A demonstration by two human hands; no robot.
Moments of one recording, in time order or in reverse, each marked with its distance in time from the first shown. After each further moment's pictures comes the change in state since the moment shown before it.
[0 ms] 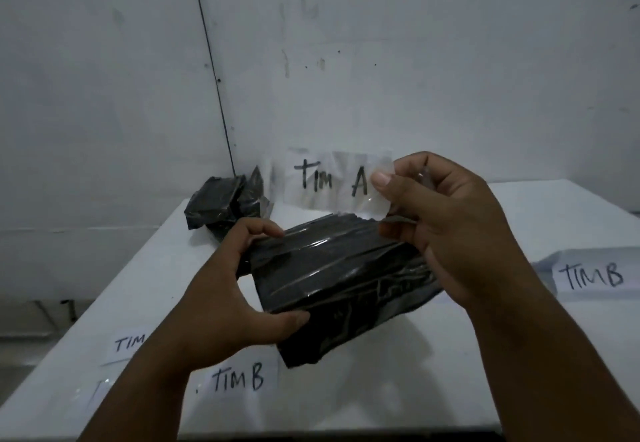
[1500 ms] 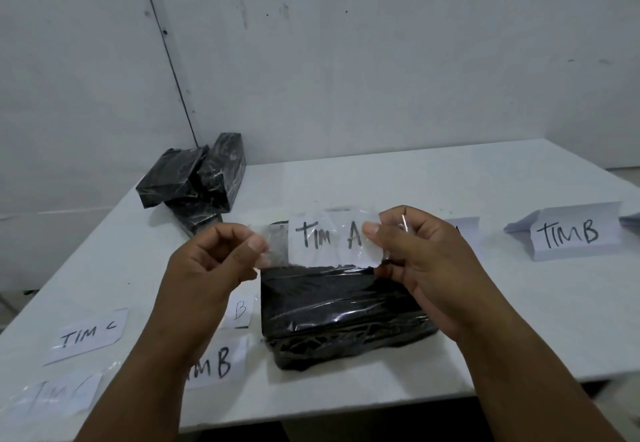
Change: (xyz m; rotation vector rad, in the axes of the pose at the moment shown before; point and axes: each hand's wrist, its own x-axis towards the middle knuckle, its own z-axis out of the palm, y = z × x) left_hand 0.014 -0.031 0.050 -0.421 0.252 -0.236; right_hand -0.030 0.083 -0.049 0.023 0.056 0.363
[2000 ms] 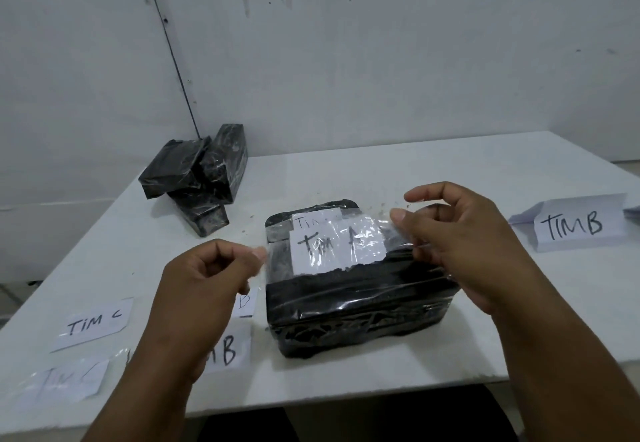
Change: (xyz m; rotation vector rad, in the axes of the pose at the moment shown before) left_hand -0.022 0.004 0.000 0.159 0.173 -0.150; right_hand -0.001 -0.019 -0.020 -0.274 0.217 -0.009
